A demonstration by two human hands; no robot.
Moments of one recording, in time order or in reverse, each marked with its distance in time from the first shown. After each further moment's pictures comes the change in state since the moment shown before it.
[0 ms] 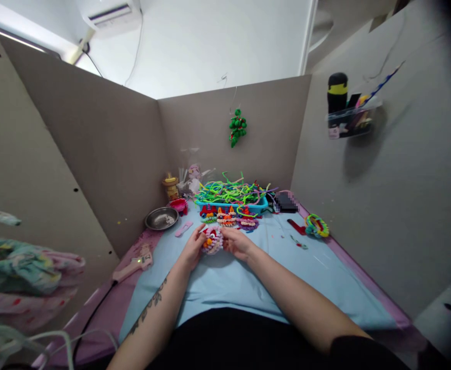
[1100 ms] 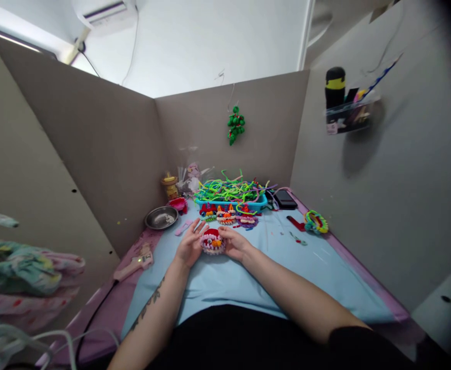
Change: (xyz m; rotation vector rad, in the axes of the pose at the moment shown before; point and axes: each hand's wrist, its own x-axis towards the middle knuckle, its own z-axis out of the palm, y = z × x) left_hand -0.002 0.014 -0.004 -0.341 -0.103 0.031; right_hand 0.007 0.016 0.000 0.286 0.048 0.078
